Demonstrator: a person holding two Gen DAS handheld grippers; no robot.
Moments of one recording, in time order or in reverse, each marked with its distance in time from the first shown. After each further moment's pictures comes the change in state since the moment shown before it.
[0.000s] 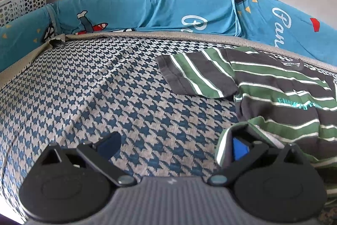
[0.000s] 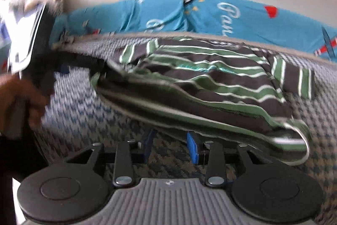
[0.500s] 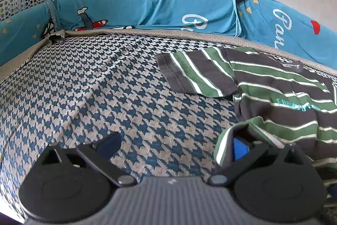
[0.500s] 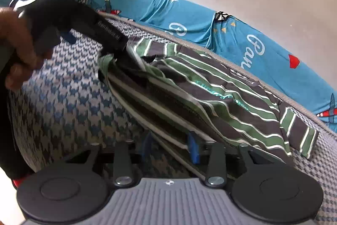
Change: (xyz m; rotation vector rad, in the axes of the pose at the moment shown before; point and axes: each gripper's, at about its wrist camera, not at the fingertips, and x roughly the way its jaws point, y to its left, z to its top) left arm 0.000 0.002 -0.001 -0.023 0.005 -0.011; right arm 0.039 0.032 0.001 -0.258 -0.075 -0.085
